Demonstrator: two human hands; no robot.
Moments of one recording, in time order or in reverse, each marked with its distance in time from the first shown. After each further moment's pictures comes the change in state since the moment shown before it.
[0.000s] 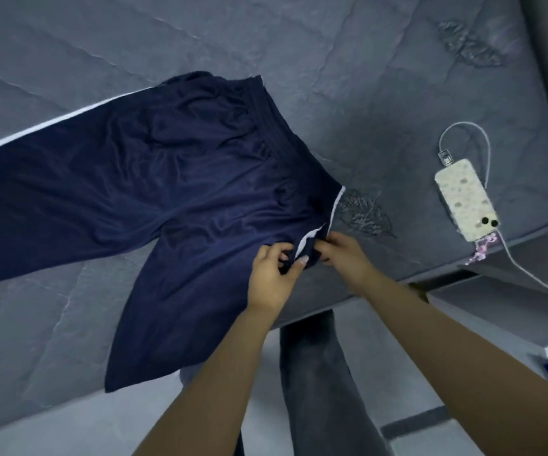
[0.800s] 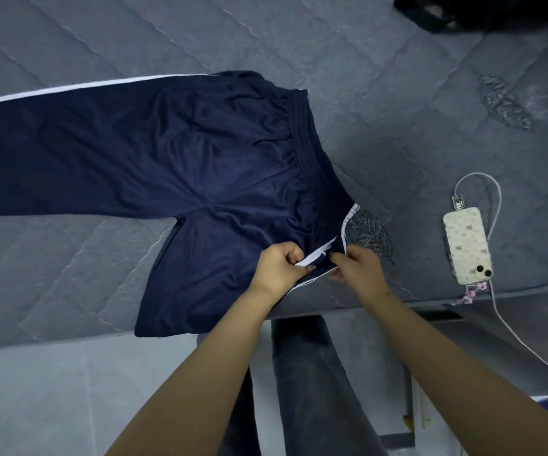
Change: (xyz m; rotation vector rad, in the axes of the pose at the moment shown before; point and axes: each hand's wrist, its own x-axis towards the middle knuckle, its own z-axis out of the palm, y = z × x) left_hand -0.006 0.041 -0.010 -0.231 -0.020 -0.140; right_hand -0.028 -0.032 -0.024 -0.274 0.061 -0.075
